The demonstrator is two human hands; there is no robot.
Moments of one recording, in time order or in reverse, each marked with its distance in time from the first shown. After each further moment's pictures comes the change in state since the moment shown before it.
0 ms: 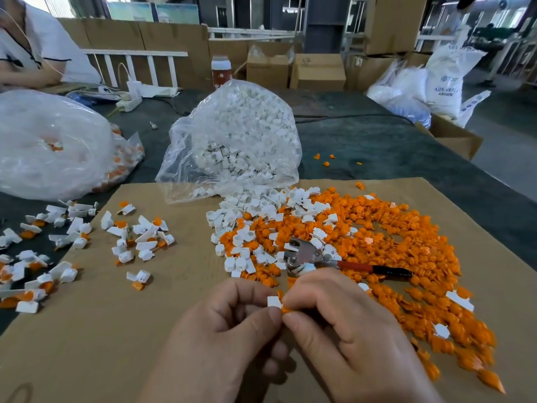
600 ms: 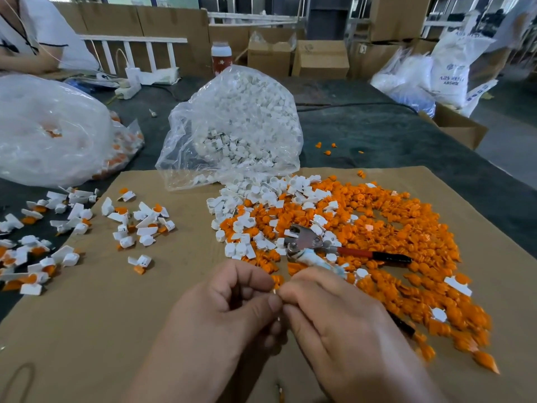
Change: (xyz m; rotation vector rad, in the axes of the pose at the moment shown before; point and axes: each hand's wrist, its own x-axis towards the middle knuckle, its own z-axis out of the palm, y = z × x) left_hand 0.007 -0.009 -0.005 0.029 -0.025 0.099; right_hand -0.001 -0.003 0.005 -0.210 -0.184 -0.005
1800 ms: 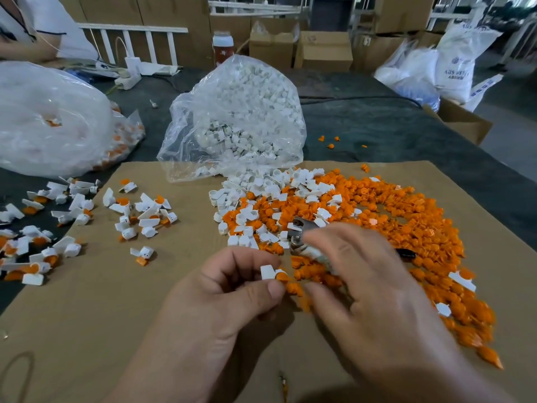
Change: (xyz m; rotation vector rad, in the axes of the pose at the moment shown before) left_hand 0.008 -0.010 -0.005 -0.235 -0.026 0.048; right_hand 0.000 0.018 -0.012 -0.106 0.139 0.064
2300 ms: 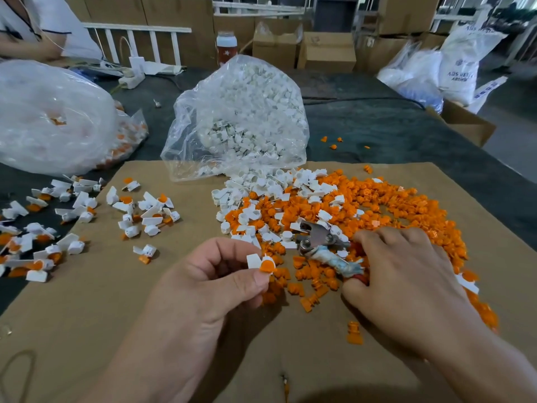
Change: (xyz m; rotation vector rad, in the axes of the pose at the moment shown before) left_hand 0.002 0.012 -0.008 0.030 0.052 0.055; right_hand 0.016 0.030 -0.008 -0.526 -0.326 0.336
